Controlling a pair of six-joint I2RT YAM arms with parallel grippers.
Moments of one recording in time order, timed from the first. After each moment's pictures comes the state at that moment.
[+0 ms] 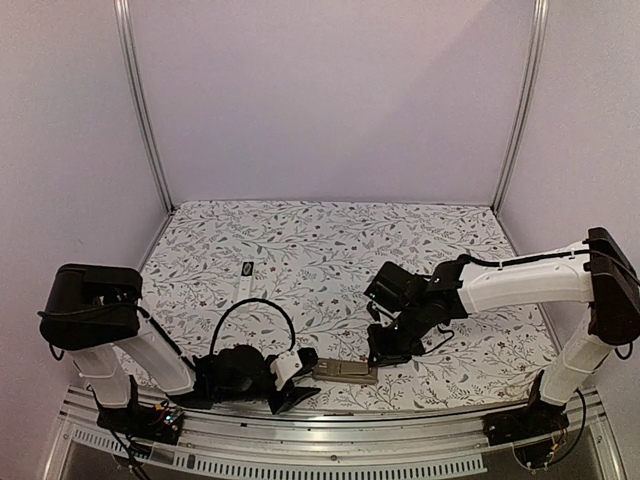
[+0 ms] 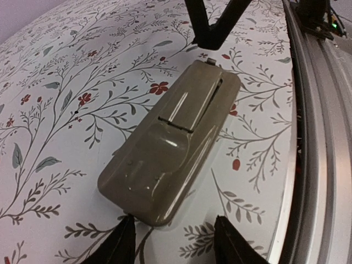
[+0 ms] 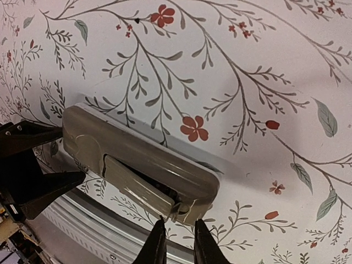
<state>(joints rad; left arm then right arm) -1.28 1.79 0.33 0.95 -0.12 -0.02 1.04 1.64 1.04 -0.63 -0.18 0.85</state>
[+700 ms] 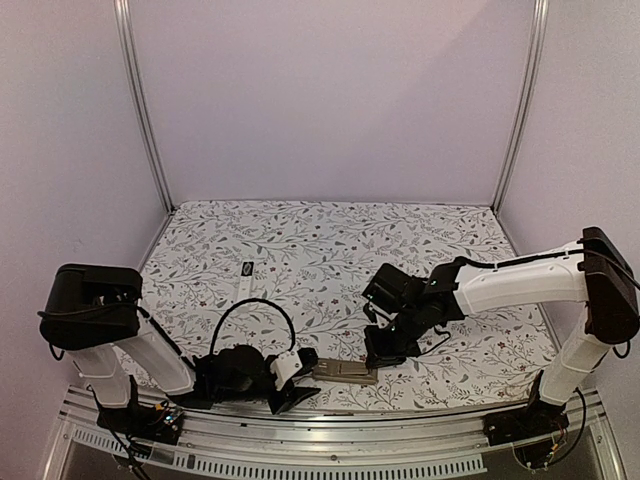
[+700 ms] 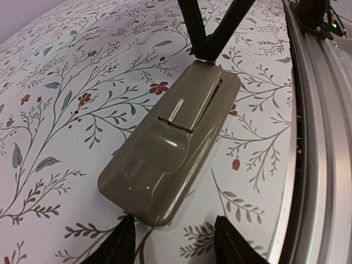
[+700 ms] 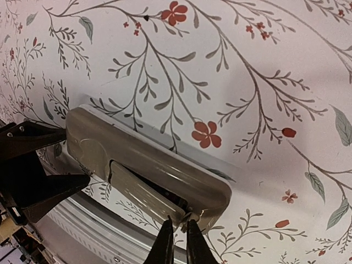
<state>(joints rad) -1.28 1.79 0.33 0.95 -0.12 -0.02 1.04 1.68 1.03 -0.58 -0.21 0.85</state>
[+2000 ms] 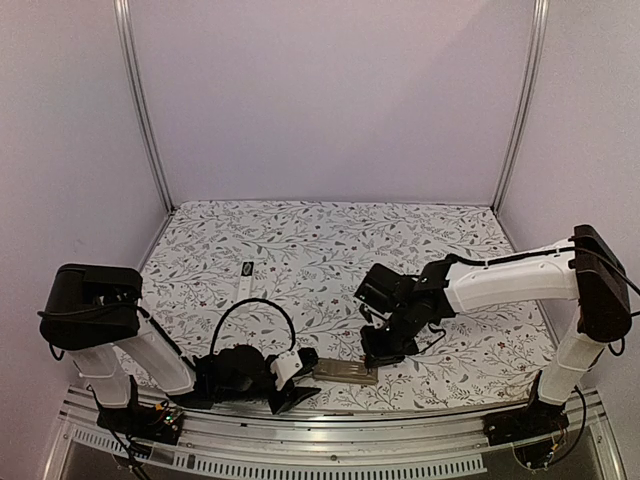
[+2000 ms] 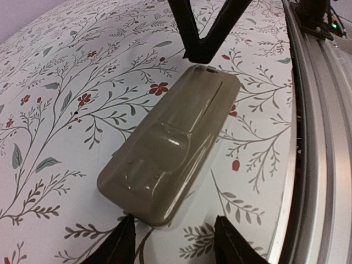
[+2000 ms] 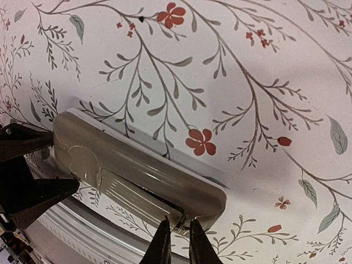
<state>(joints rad) -1.28 1.79 0.33 0.95 -0.12 -0.02 1.05 1.72 1.09 -0.64 -0.18 0.82</state>
